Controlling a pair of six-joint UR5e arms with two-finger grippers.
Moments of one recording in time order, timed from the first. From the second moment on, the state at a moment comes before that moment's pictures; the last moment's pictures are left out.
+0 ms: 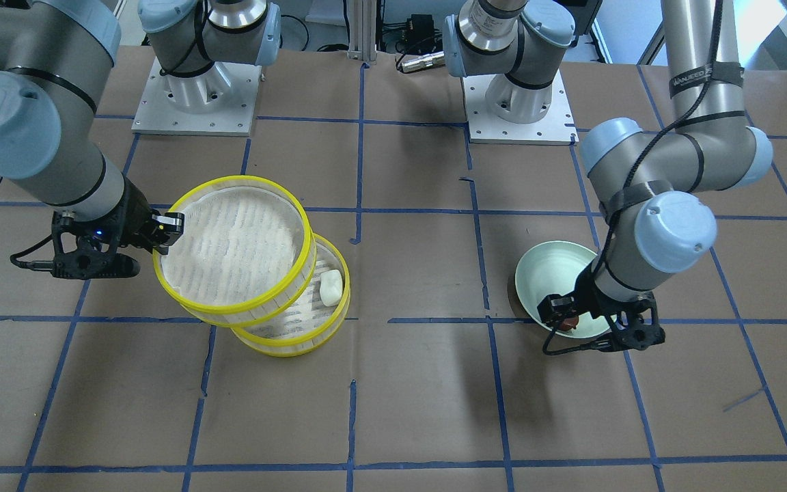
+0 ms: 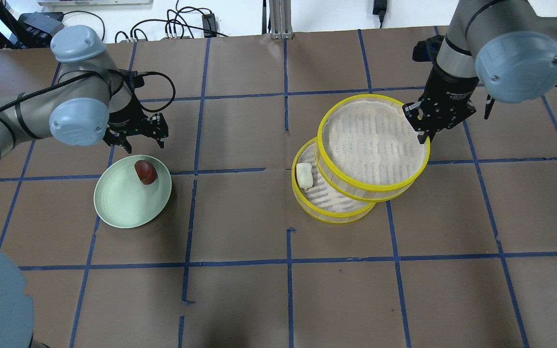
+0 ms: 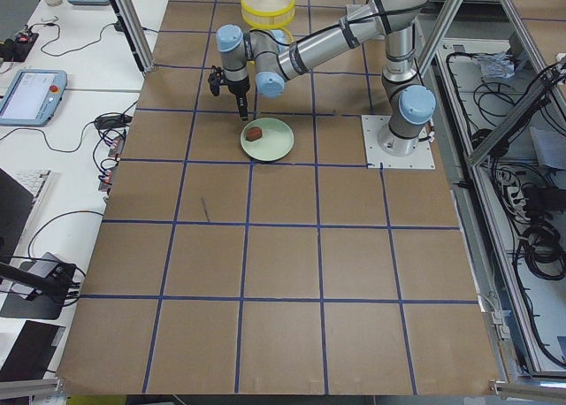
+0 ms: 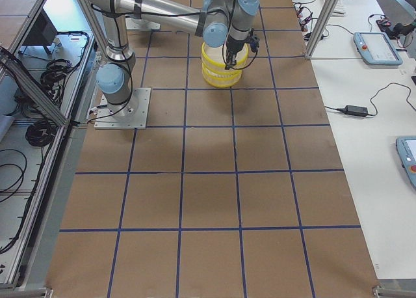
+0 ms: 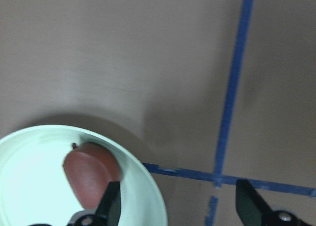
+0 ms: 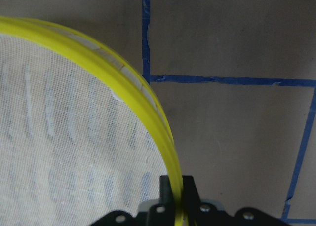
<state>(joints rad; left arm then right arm) -1.38 -1.94 -1.76 -1.08 1.61 0.02 1.50 -1.38 1.67 -1.69 -1.56 -0.11</state>
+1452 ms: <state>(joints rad) -1.30 -1.94 -1.89 -1.00 1.52 0.02 1.54 -1.35 1.75 -1.84 -1.55 0.00</state>
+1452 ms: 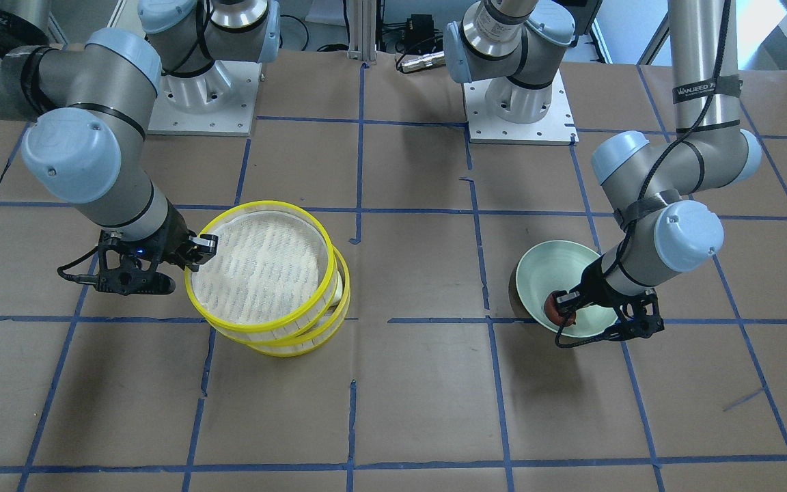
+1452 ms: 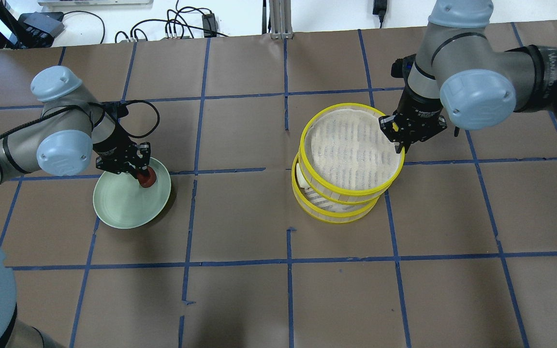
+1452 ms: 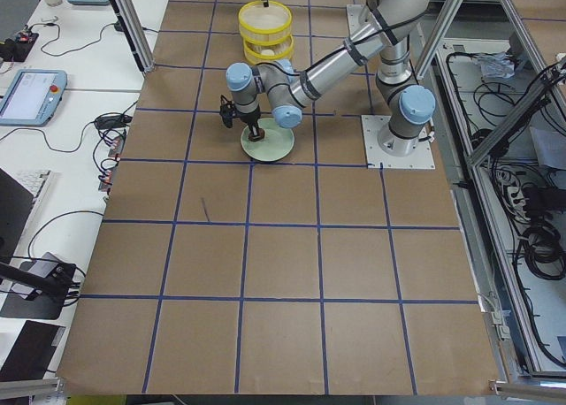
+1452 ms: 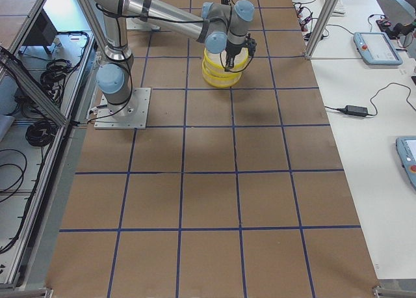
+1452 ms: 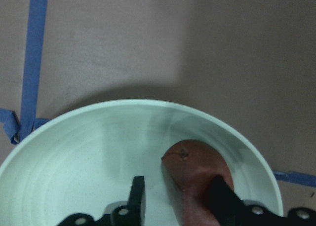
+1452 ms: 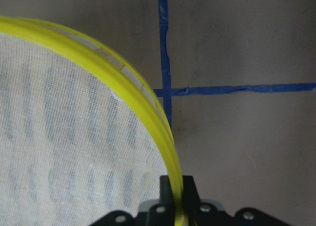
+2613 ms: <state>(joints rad) -1.30 -1.83 -1.74 -1.23 1.51 0.01 1.59 -1.33 1.80 -1.90 -1.59 0.03</state>
